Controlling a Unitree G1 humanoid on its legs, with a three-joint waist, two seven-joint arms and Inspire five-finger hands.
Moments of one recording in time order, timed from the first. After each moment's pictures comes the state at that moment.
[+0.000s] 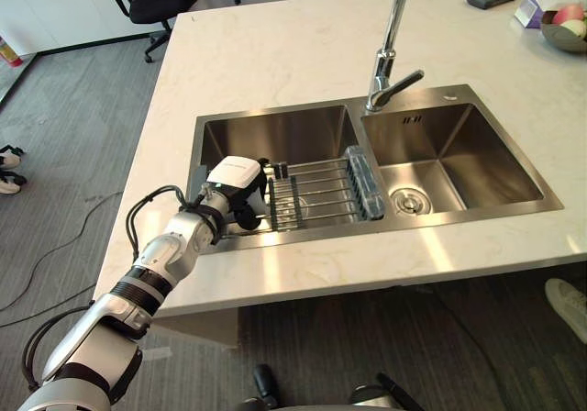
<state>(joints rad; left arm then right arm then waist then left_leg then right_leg) -0.59 0.62 -0.51 0.40 0.74 -0.01 -0.07 0.21 -0.15 -0.14 1.07 0.79 0.14 0.08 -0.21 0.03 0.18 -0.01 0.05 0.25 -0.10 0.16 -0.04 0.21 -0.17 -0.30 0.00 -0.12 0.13</state>
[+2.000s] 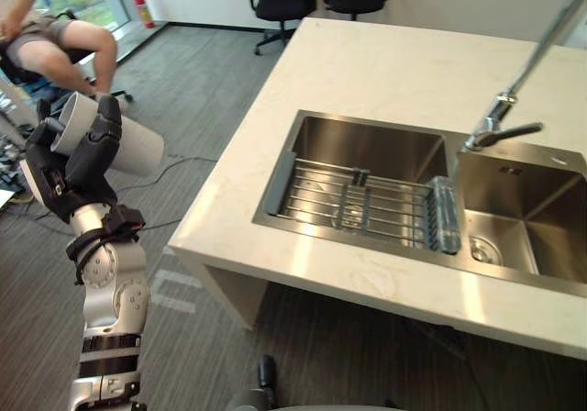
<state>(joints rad) -0.08 0.36 0.32 -0.07 -0.73 -0.30 0.38 0.32 -0.04 -0.48 1.08 0.54 0.13 0.19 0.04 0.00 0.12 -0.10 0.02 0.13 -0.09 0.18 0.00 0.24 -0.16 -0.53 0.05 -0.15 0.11</state>
